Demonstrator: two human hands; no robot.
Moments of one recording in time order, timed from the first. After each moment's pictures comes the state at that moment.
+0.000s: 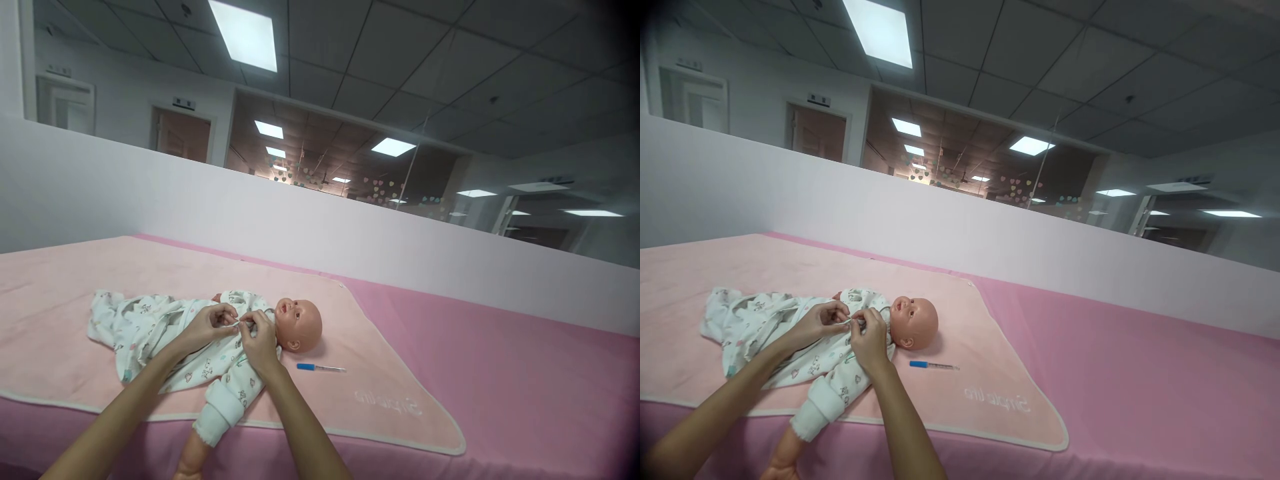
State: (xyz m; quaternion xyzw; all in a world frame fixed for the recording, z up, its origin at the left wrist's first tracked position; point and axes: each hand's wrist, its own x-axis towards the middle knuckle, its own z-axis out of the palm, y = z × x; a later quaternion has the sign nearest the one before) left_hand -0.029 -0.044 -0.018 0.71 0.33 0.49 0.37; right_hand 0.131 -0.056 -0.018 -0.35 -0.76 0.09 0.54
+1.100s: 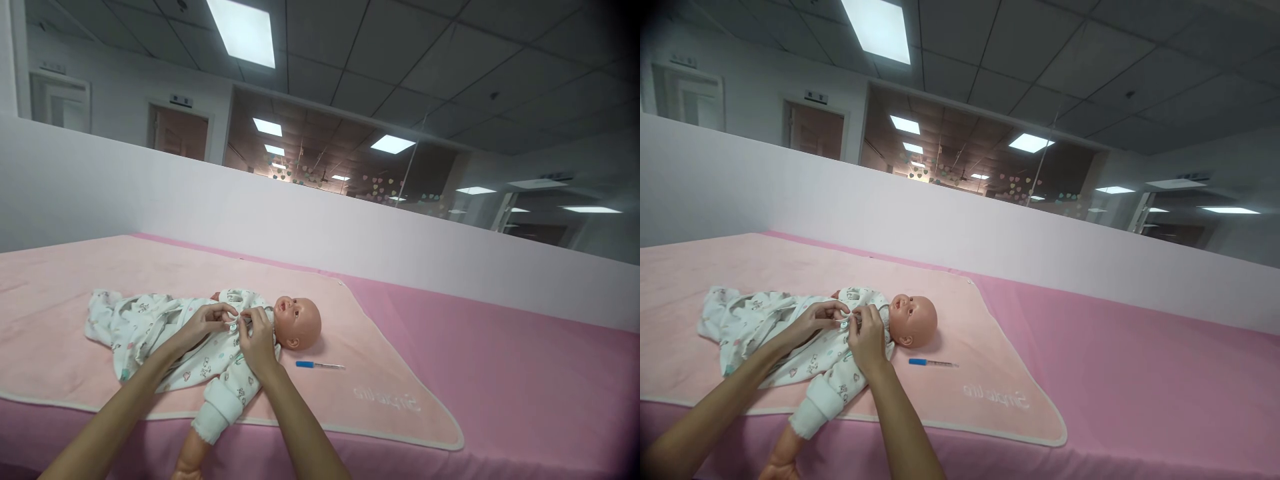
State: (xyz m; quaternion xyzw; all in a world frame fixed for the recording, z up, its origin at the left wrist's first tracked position) left_hand -0.035 -0.045 -0.015 0.69 0.33 0.49 0.43; right_hand 0.131 -0.057 -0.020 -0.36 -0.77 0.04 0.52
